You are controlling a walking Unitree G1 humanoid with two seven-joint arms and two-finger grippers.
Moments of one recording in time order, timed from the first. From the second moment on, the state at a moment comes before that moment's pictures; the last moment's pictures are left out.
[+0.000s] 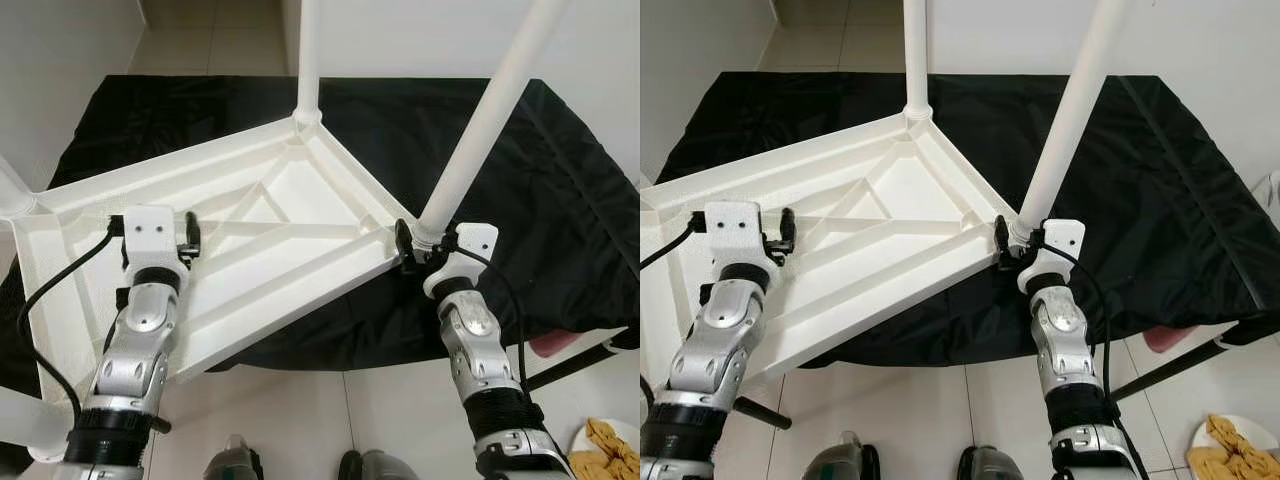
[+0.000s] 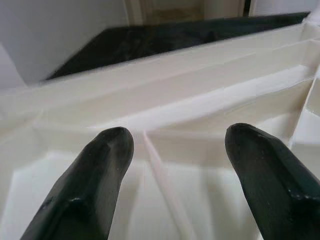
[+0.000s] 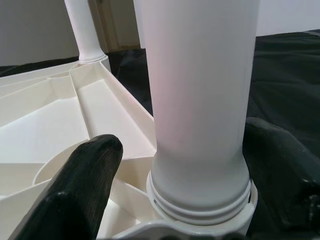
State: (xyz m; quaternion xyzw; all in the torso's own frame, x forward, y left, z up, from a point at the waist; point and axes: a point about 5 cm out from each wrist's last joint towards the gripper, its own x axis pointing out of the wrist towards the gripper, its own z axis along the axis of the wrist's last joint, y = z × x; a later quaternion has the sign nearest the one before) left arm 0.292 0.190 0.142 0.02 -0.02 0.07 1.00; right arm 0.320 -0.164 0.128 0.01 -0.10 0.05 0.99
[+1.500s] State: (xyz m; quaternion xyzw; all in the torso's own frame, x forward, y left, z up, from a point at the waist) left arm 0.279 0.150 0.145 -0.03 -0.06 -0.01 1.00; right arm 0.297 -0.155 0.148 0.02 -0.16 0.09 0.98
